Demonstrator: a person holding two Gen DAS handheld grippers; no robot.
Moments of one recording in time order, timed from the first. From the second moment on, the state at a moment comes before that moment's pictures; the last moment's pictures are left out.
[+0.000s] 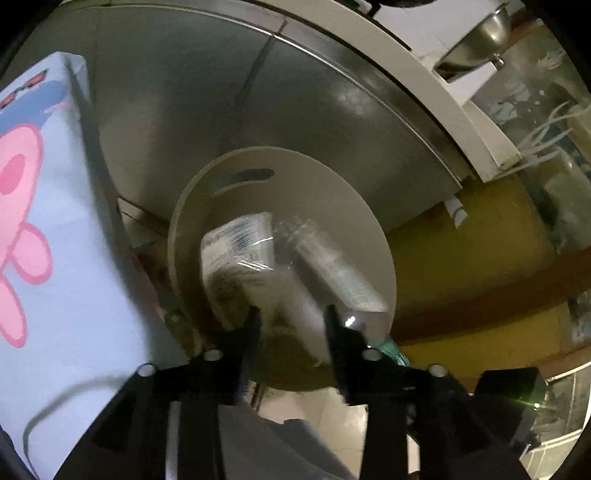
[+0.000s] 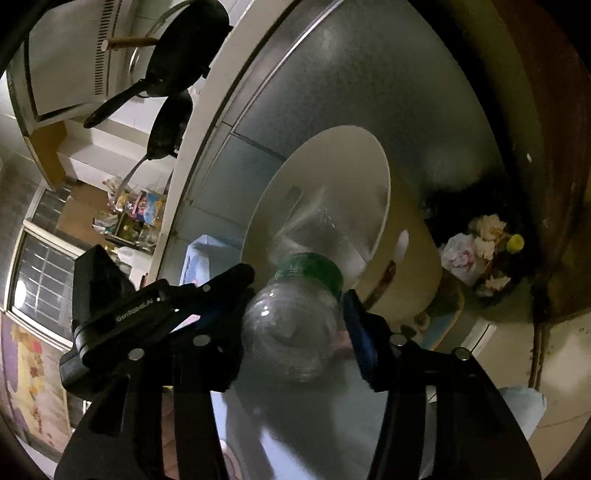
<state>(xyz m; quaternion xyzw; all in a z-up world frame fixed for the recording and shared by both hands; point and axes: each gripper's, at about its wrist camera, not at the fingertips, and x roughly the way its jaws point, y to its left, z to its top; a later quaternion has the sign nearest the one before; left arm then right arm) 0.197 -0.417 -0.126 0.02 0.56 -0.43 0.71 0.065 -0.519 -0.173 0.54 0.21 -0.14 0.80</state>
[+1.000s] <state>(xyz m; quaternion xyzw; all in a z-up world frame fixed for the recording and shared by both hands) 0.085 0.018 -0.015 -0.03 0.31 -0.23 0.92 0.149 -0.256 -0.063 0.31 0.29 0.09 0.90</state>
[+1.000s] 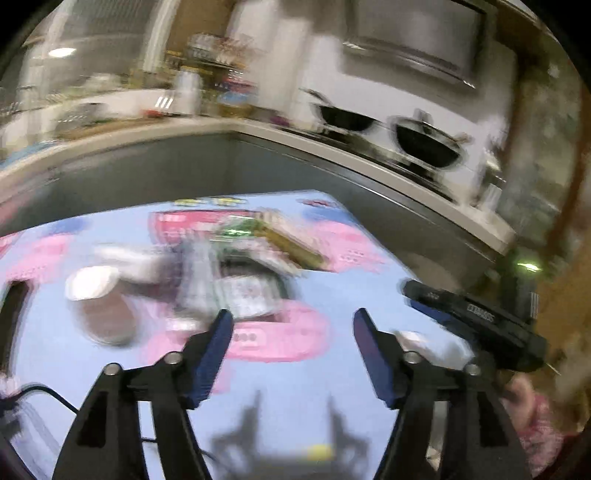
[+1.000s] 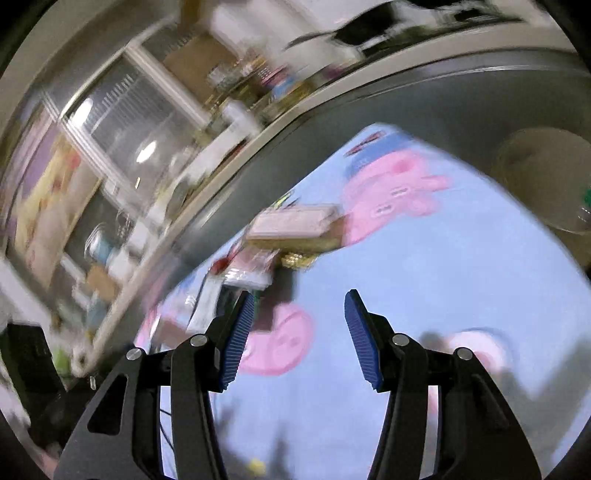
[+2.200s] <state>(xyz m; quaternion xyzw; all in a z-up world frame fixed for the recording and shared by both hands) 0.144 0.116 -0.059 -0.08 0.31 -0.15 0.94 0.206 -0.091 -0.043 0.14 0.35 0.20 0.91</state>
